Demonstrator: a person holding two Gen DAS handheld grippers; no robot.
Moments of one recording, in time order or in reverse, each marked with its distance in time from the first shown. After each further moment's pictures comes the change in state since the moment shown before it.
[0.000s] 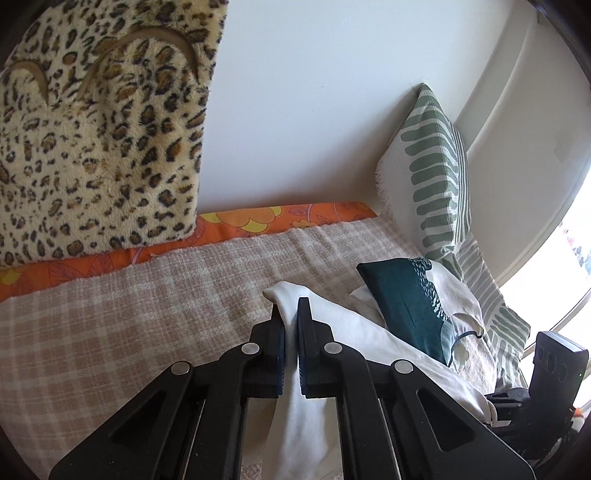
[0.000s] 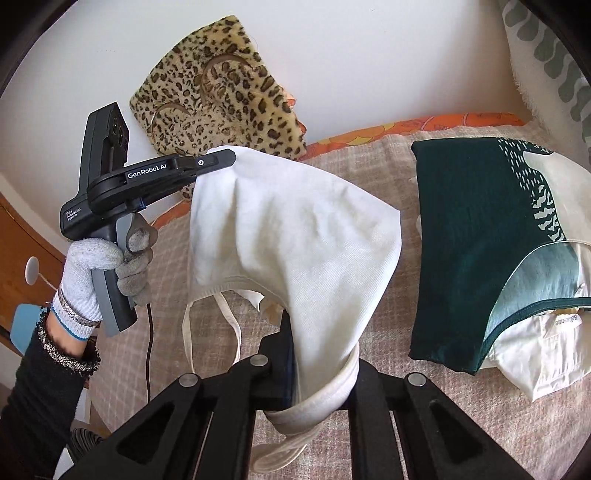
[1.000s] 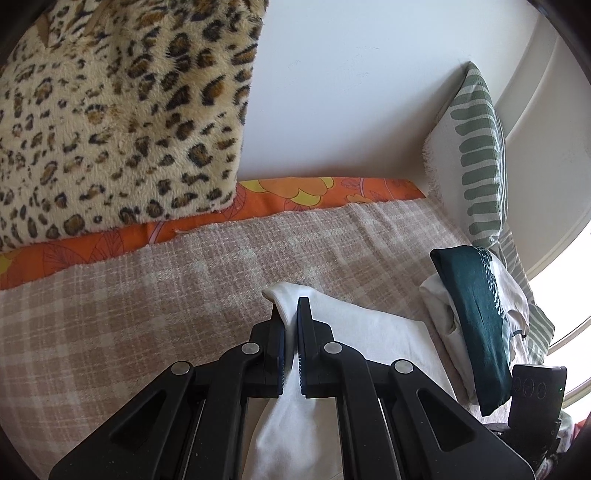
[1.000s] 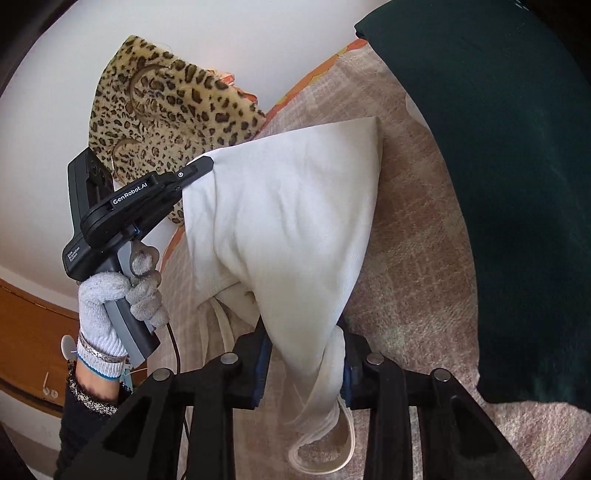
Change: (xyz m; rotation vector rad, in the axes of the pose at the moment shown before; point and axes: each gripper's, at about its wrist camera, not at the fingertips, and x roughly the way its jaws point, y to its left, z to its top) left arm 0.061 0.053 -0.007 -0.046 0.090 0.094; right arm 0.111 -0.047 -0.020 0.354 0.067 0.185
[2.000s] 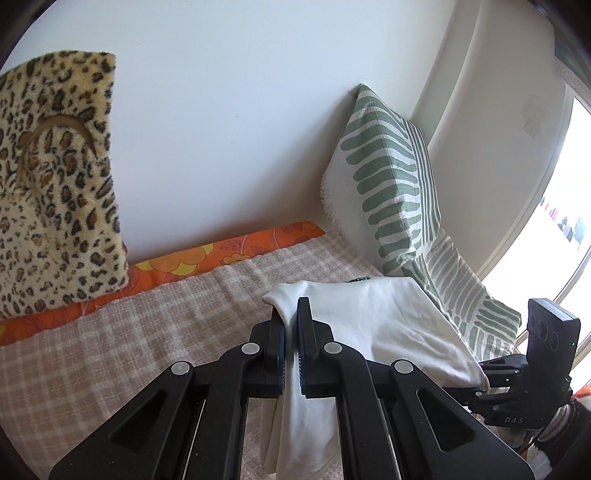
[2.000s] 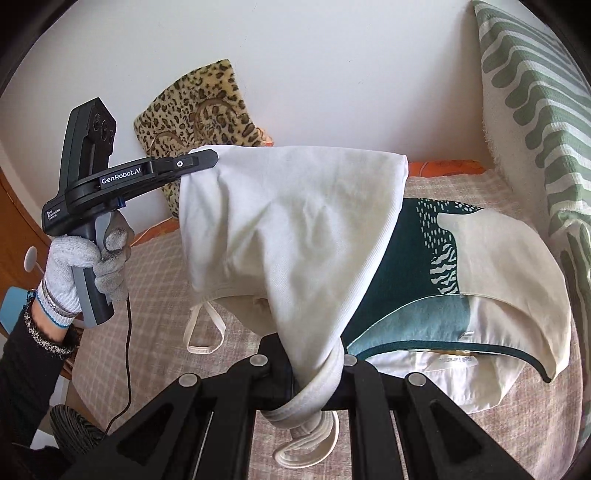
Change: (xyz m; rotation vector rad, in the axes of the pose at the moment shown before) left arm -0.079 -0.162 0.020 0.173 -0.155 -0.140; right arm -0.199 0.035 0.017 -0.466 -0.151 -0.284
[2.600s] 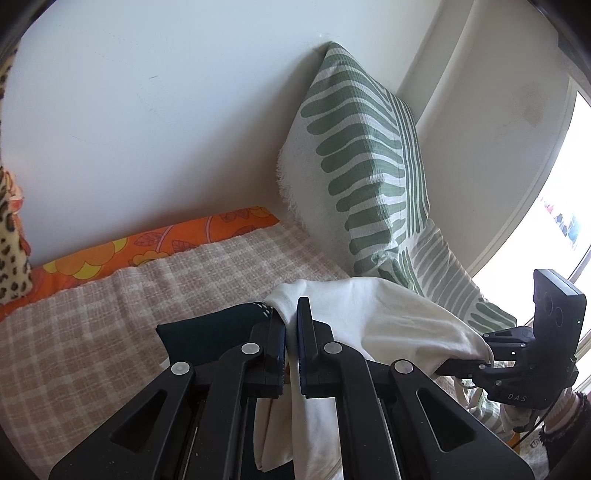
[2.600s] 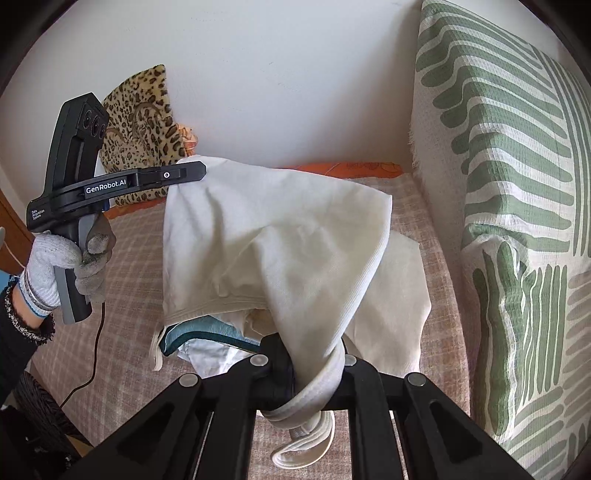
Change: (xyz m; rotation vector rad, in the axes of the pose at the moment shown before) left arm 0.123 -0.079 0.013 -0.017 0.055 -0.046; right arm -0.013 -0.131 0.018 -0.052 0.050 -0.125
